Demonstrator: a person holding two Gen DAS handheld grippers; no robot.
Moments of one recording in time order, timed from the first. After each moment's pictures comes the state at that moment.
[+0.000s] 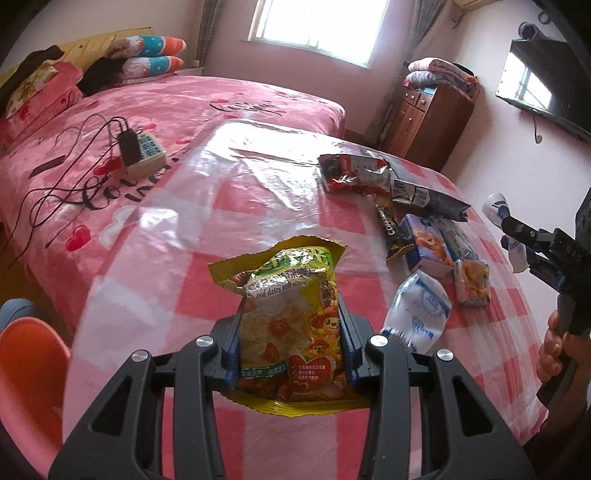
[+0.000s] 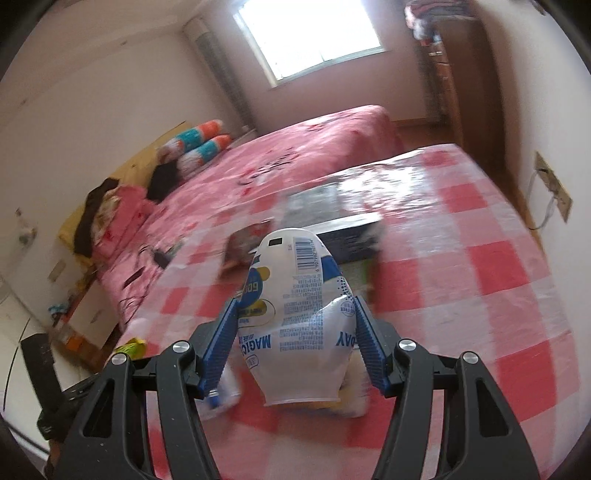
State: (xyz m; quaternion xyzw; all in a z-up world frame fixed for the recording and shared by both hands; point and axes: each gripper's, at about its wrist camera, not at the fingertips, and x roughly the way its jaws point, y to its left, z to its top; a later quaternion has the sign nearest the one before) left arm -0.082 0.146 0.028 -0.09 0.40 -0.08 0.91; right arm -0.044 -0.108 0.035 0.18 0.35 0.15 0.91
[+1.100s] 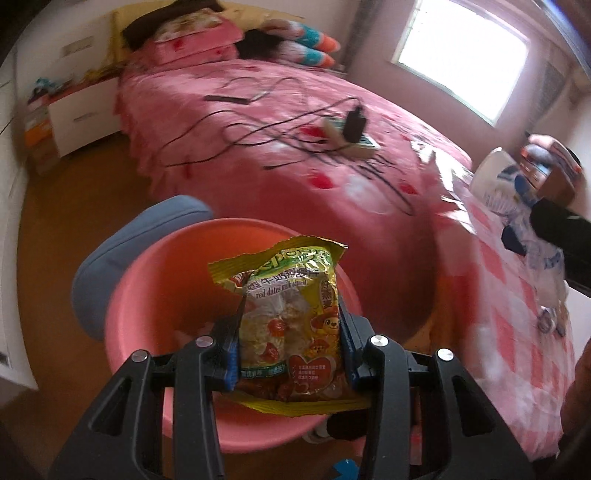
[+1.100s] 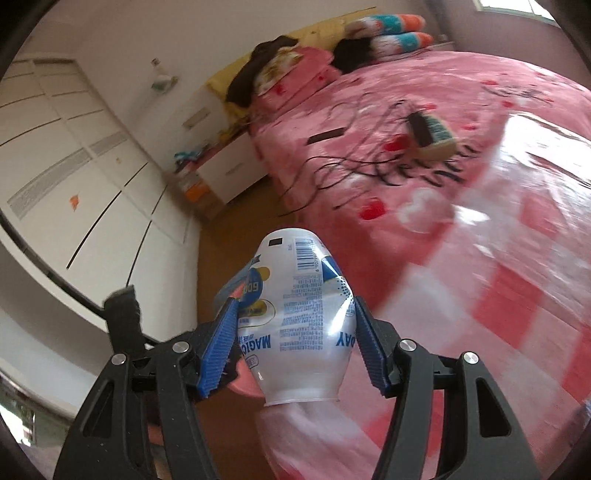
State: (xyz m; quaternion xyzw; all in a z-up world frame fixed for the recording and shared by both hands) left arm -0.198 0.377 -0.019 -0.20 0.39 0.15 0.88; right arm -0.085 0.275 0.041 0.05 0.45 0.48 0.75
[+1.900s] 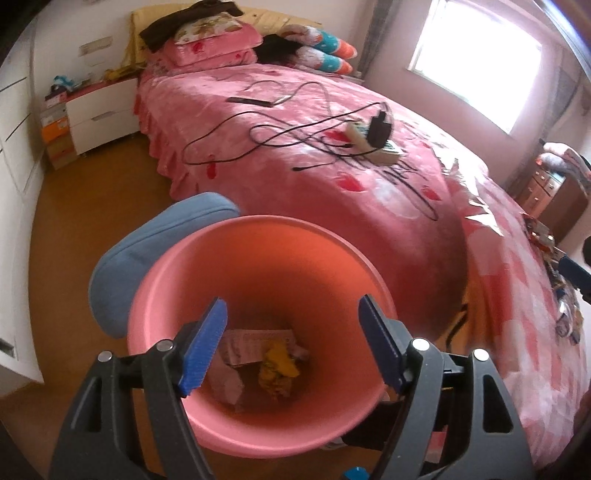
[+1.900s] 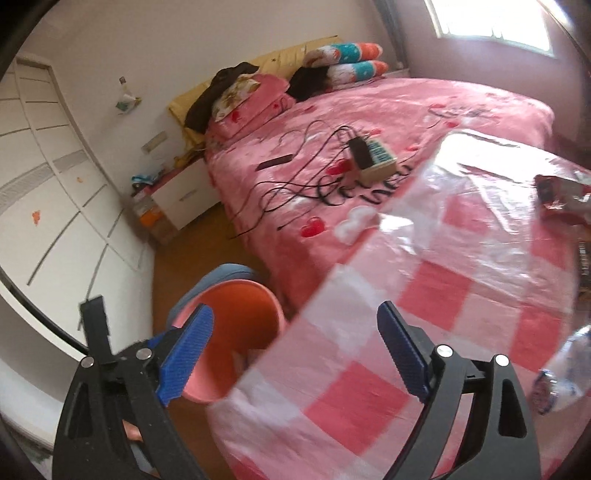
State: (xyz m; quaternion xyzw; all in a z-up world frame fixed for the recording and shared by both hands) left arm -0.209 0.379 -0.025 -0.19 0.38 0.17 0.89; right arm -0.103 0.199 0.040 0.04 0.39 0.37 0.84
